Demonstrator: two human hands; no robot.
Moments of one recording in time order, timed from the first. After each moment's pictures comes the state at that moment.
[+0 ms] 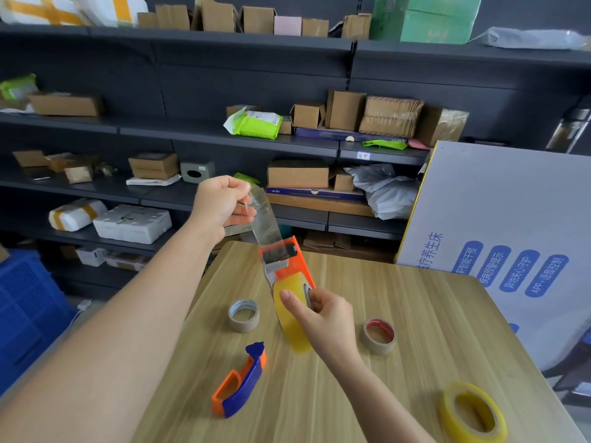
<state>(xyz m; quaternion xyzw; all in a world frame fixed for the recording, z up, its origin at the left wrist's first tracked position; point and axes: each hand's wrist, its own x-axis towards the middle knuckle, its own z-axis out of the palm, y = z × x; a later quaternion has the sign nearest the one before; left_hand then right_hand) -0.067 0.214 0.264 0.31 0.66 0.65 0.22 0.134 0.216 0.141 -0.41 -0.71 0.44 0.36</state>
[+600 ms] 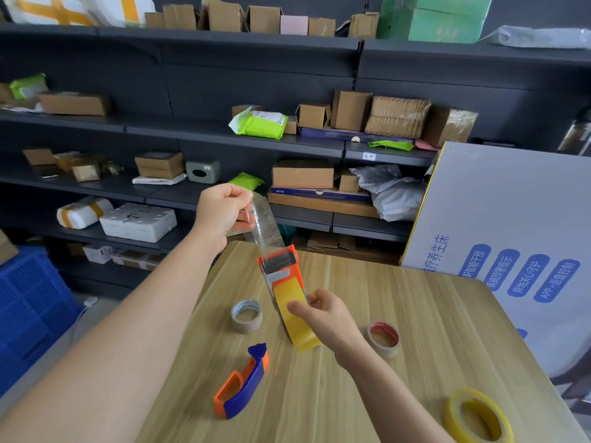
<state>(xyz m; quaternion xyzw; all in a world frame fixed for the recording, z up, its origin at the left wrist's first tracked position) -0.069 0.213 0.250 0.30 0.66 0.66 0.20 0.134 0.235 0.150 -0.46 -0.70 0.51 0.19</state>
